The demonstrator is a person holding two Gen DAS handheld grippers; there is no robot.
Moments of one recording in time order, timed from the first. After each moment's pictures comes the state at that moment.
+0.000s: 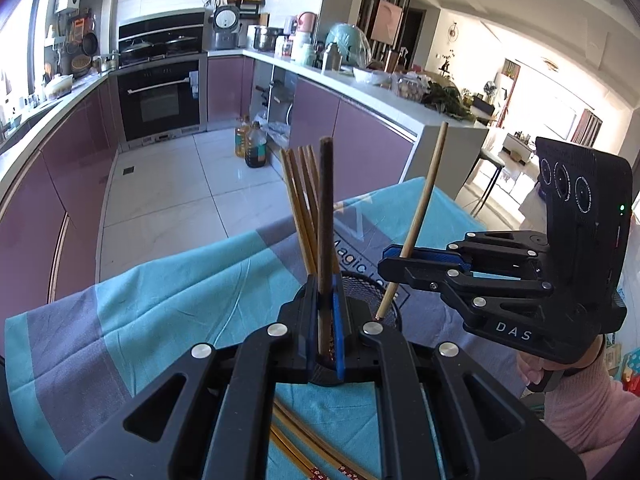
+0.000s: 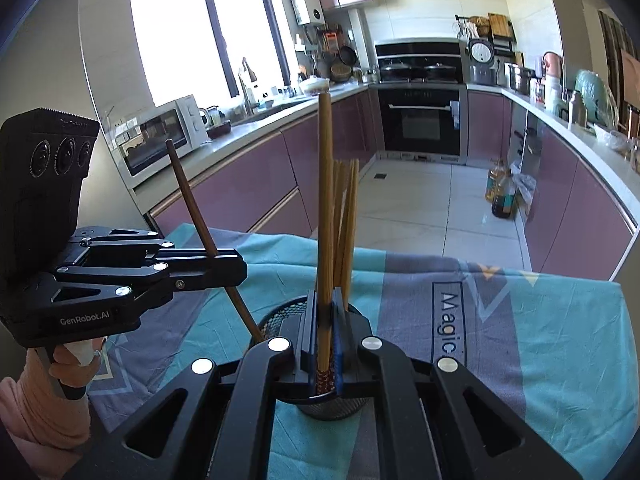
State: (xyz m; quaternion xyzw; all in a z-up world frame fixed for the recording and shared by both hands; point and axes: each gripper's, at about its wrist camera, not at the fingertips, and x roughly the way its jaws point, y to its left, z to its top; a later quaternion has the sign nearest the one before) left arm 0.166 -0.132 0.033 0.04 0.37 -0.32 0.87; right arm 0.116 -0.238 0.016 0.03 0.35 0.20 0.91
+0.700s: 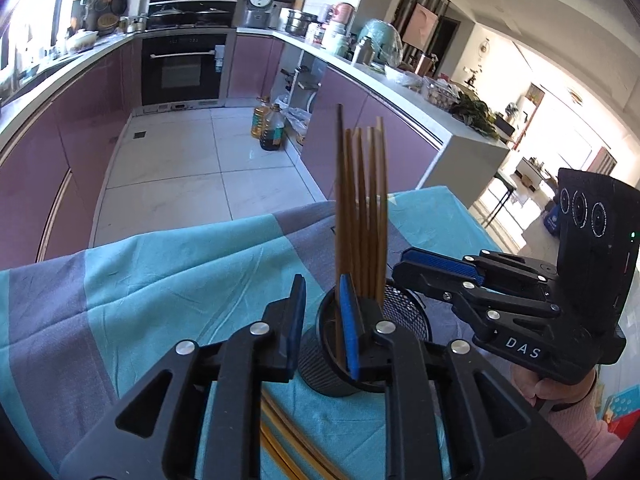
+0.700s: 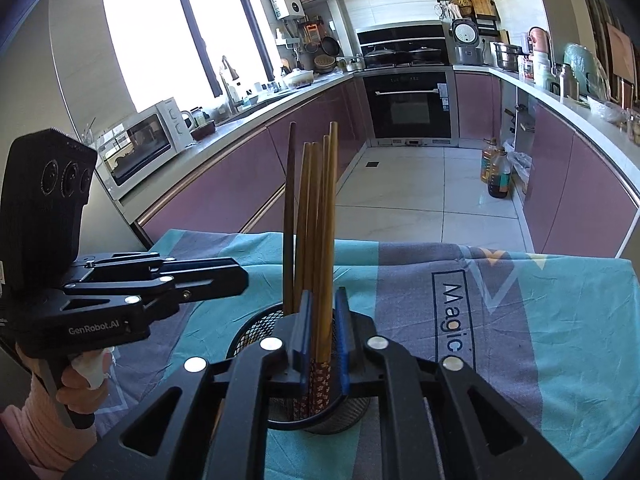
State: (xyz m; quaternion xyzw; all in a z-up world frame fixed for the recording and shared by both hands) left arm 0.209 -0.108 0.004 -0.03 0.40 -0.28 0.87; right arm 0.135 -0.243 0.006 0.07 0.36 0.19 0.91
